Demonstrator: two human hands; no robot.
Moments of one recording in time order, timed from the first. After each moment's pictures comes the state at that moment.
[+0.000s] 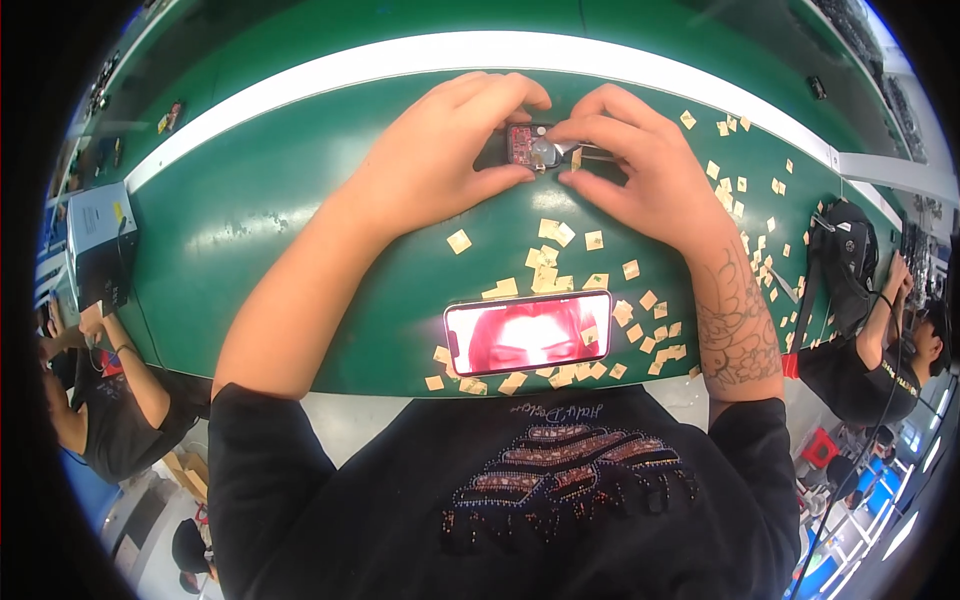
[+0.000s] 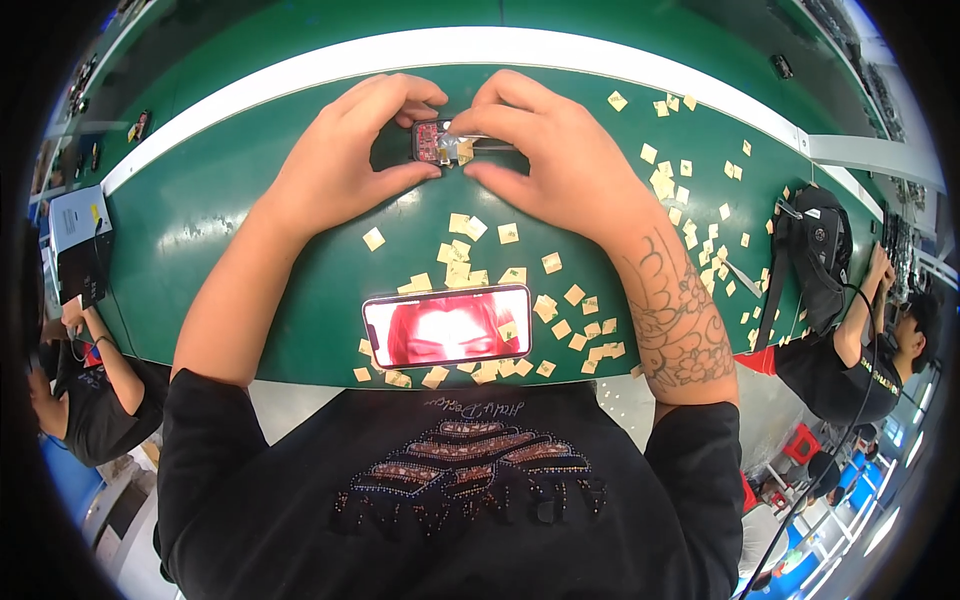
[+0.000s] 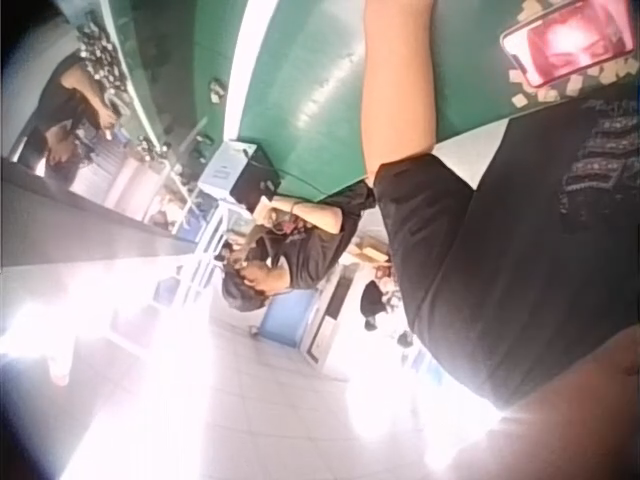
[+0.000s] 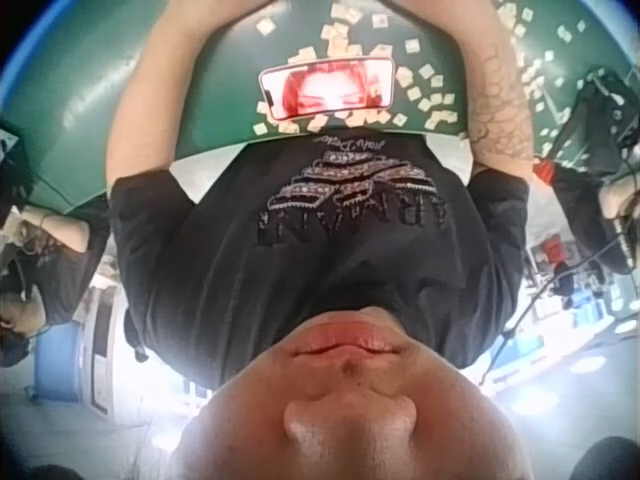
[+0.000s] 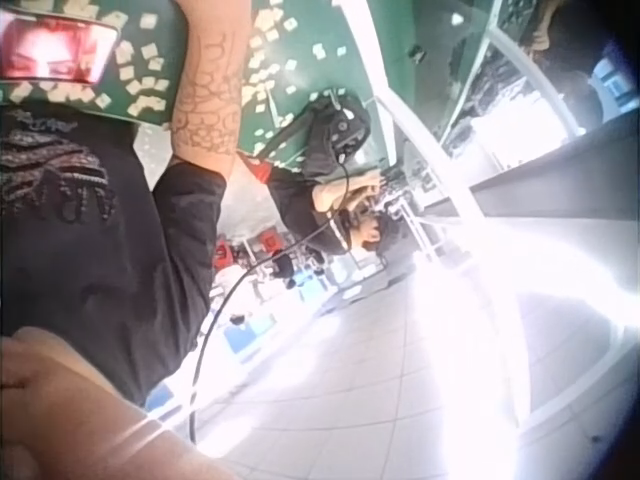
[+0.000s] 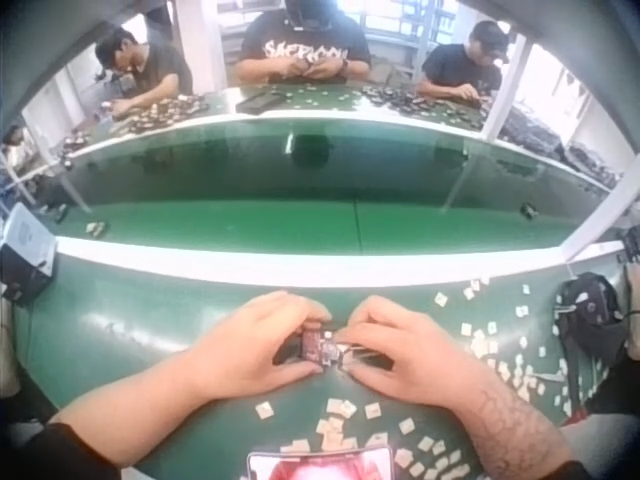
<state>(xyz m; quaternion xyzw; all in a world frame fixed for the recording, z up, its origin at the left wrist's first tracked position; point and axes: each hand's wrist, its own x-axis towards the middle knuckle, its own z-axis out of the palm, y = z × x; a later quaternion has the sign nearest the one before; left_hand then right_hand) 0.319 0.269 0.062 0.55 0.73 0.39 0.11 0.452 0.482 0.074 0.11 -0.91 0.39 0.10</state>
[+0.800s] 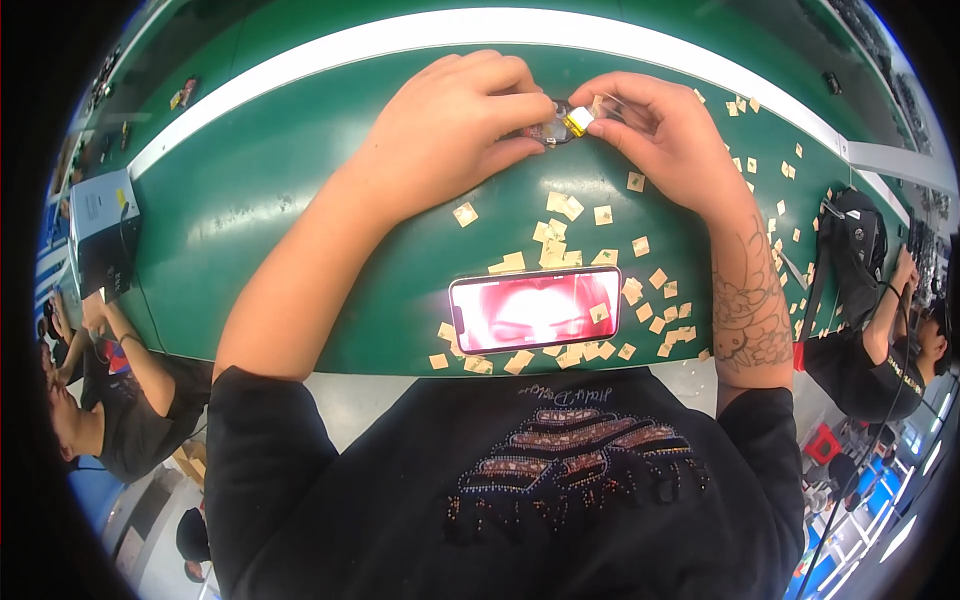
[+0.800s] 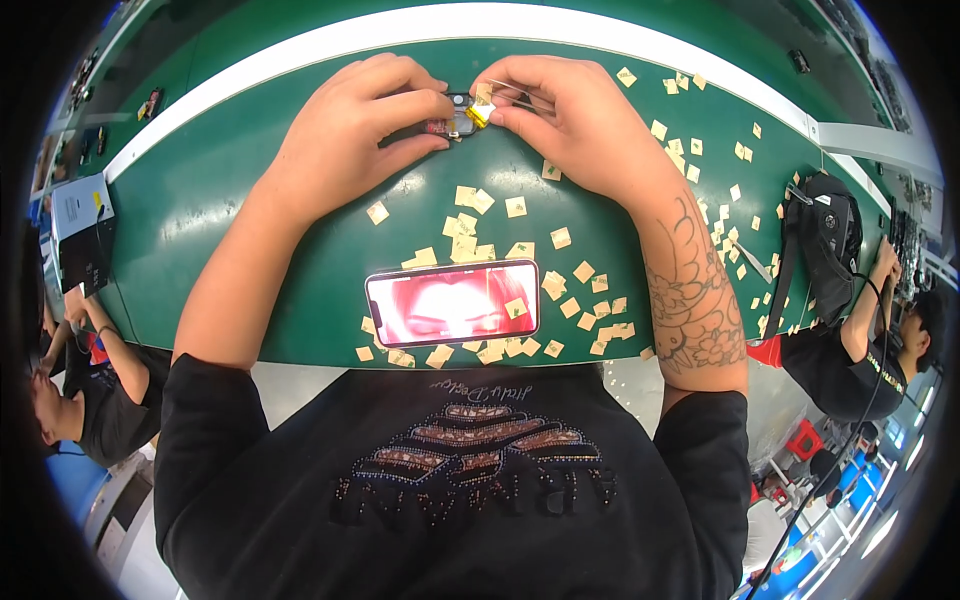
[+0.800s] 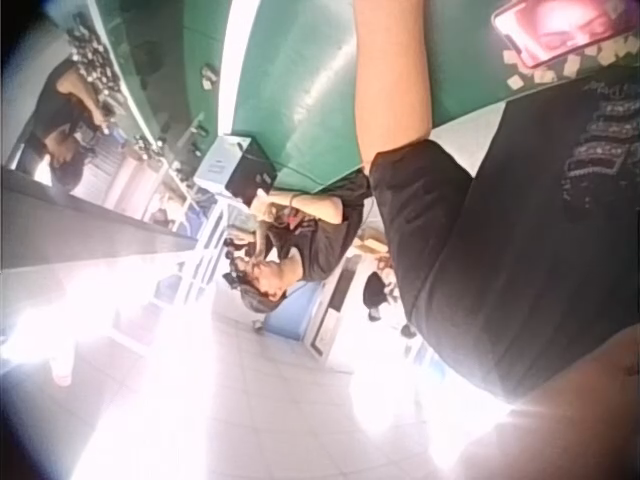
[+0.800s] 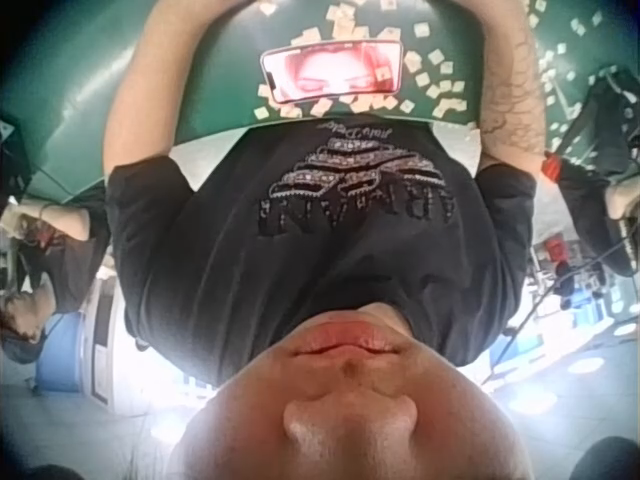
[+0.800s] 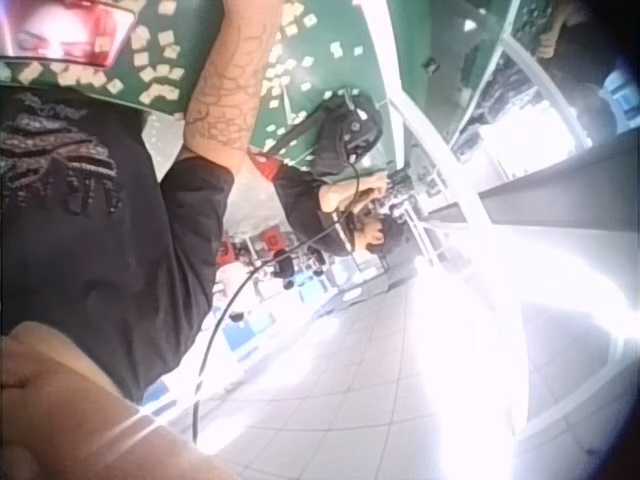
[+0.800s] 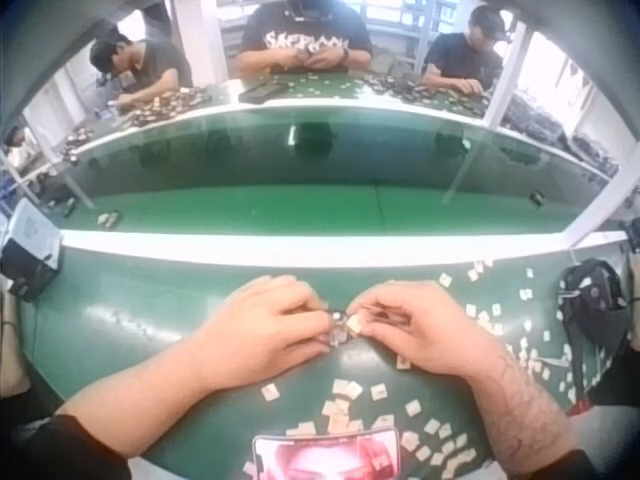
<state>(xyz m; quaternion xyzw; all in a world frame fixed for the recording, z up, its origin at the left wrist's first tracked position) 0.321 0.268 0.065 0.63 0.71 0.31 0.00 0.452 0.495 0.075 0.02 -0.86 0.51 0.00</state>
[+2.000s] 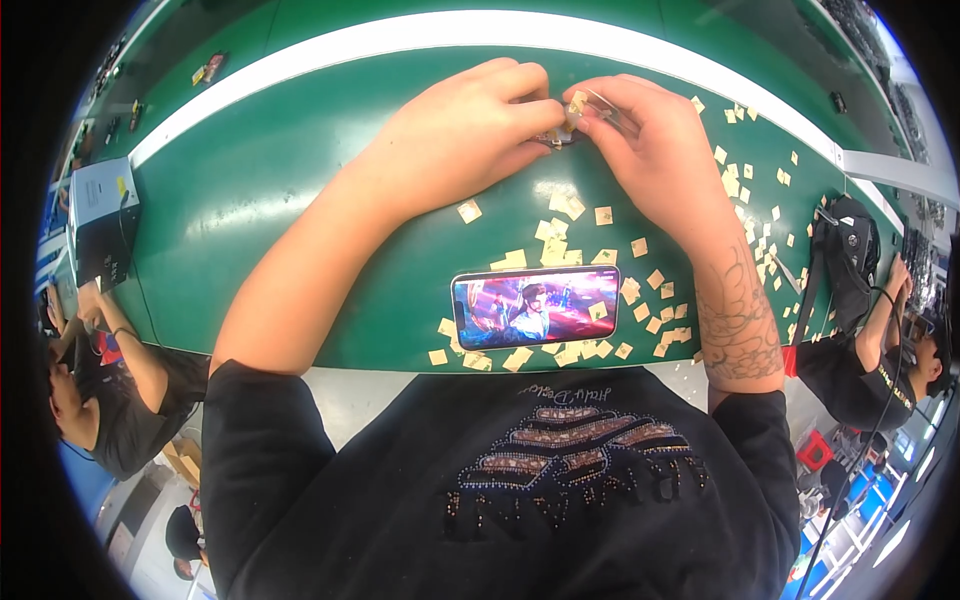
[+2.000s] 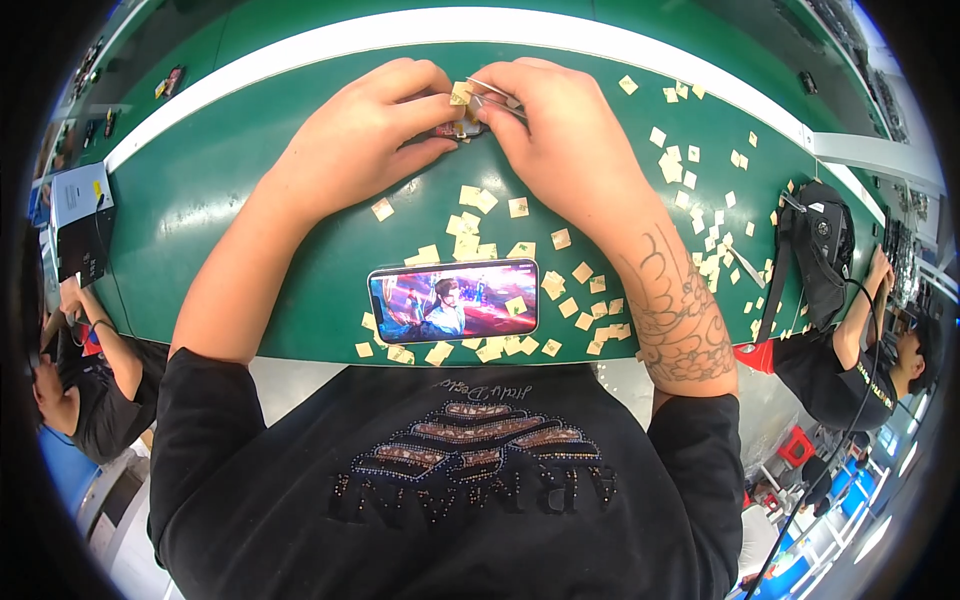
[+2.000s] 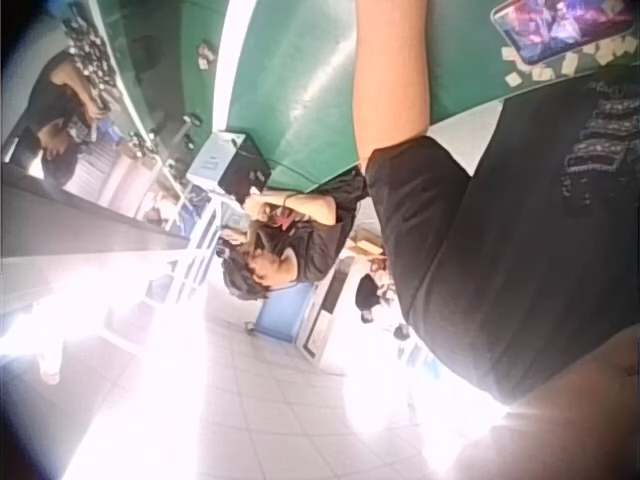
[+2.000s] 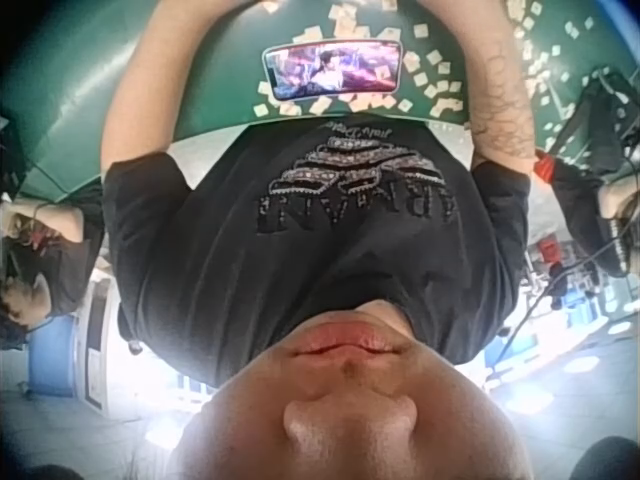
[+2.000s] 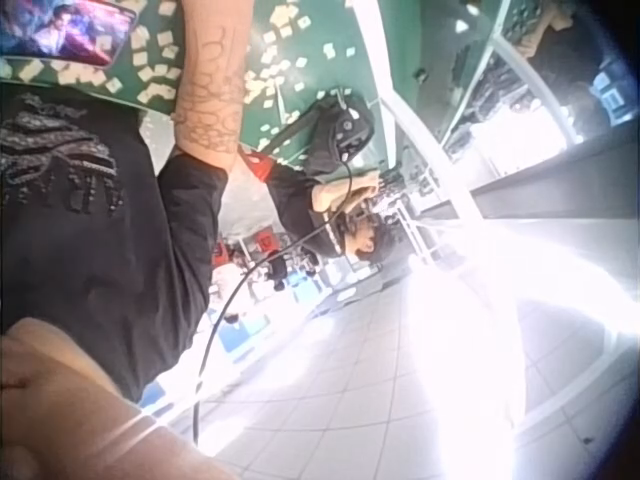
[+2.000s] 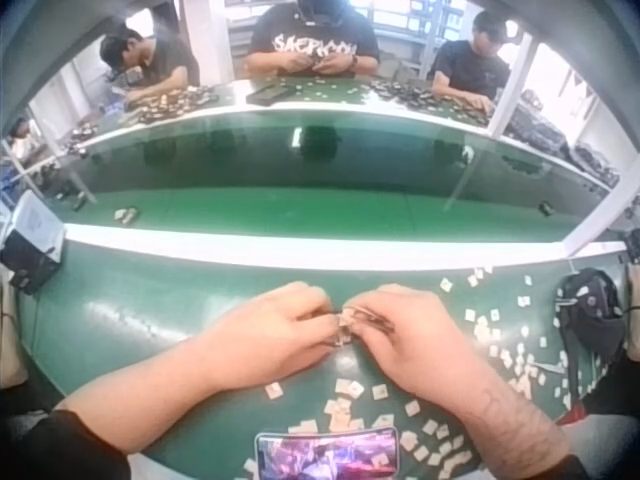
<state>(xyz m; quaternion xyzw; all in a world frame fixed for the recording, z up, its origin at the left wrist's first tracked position) 0.326 0.268 0.063 0.64 0.71 0.31 0.00 0.451 0.463 0.080 0.00 -0.90 0.41 0.11</state>
